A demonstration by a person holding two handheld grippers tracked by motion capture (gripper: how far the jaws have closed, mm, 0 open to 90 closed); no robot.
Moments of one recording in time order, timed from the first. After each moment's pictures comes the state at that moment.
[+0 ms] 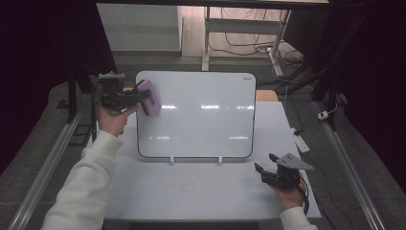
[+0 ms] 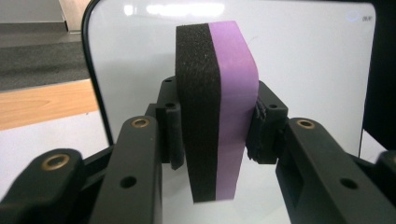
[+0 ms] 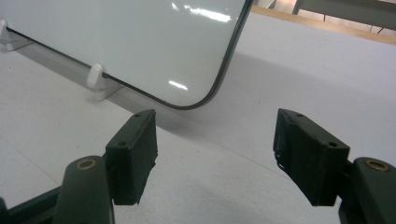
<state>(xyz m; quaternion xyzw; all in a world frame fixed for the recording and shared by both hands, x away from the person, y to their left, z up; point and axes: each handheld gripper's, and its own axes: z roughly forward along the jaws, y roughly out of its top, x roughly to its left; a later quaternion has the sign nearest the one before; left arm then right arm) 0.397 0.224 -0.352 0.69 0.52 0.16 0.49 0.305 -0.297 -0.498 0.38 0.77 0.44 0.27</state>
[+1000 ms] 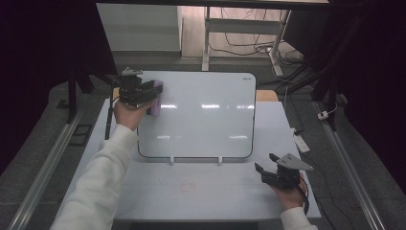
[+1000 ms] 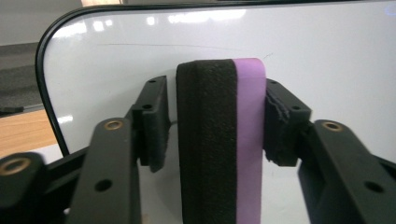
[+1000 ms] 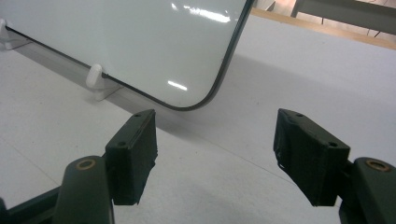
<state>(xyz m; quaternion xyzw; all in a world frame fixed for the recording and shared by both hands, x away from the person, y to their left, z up) 0.421 0.190 -0.359 0.69 0.52 0.22 0.46 0.304 -0.297 -0.498 0.38 0.77 0.43 0.27</state>
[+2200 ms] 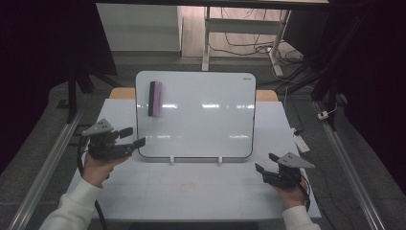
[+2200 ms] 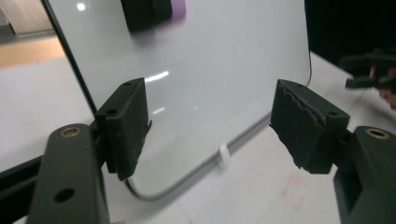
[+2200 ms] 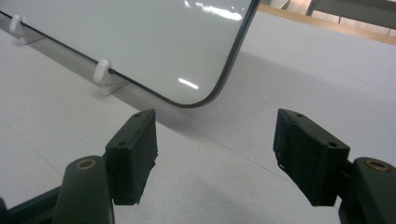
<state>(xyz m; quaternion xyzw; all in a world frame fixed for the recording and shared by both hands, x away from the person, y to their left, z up) 0.284 0.244 -0.437 0.74 0.42 0.14 0.50 0.310 -0.303 -0.498 0.36 0.78 0.44 0.25</state>
